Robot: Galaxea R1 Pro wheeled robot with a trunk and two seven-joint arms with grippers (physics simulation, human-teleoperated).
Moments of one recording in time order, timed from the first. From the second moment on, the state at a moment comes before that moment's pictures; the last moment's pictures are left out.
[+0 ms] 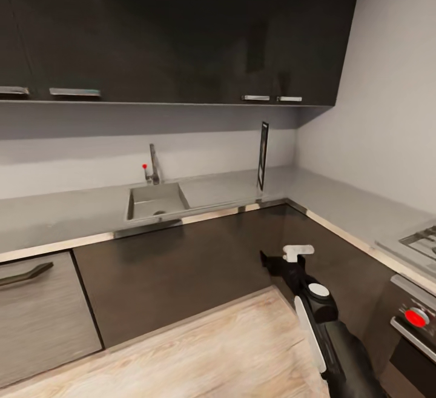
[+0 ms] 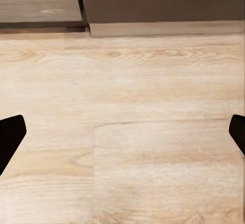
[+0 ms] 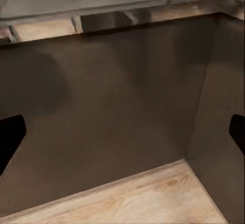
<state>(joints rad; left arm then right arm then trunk) 0.02 0.04 0.28 -0.59 0.08 -0.28 -0.02 -0.37 0.07 0.05 -1.44 0.00 0.47 -0.01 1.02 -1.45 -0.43</state>
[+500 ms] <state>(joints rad) 0.02 0.04 0.28 -0.59 0.10 -0.28 -0.02 -0.74 0.13 0.20 -1.33 -0.01 0.55 -0.27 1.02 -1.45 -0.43</state>
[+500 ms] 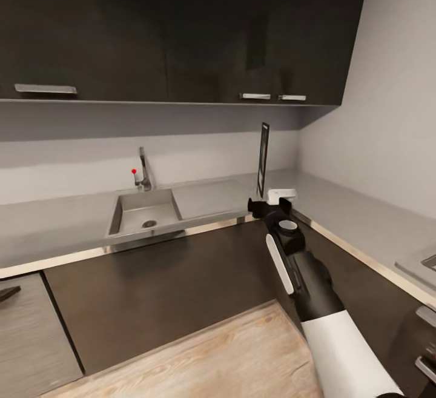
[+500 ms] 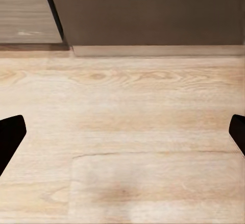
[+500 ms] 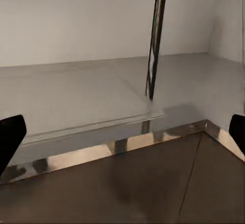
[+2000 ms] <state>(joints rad) 0.02 0.04 0.28 -0.54 0.10 -0.28 -0.02 -0.91 0.14 0.20 -1.13 -0.01 0.54 -0.42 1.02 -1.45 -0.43</state>
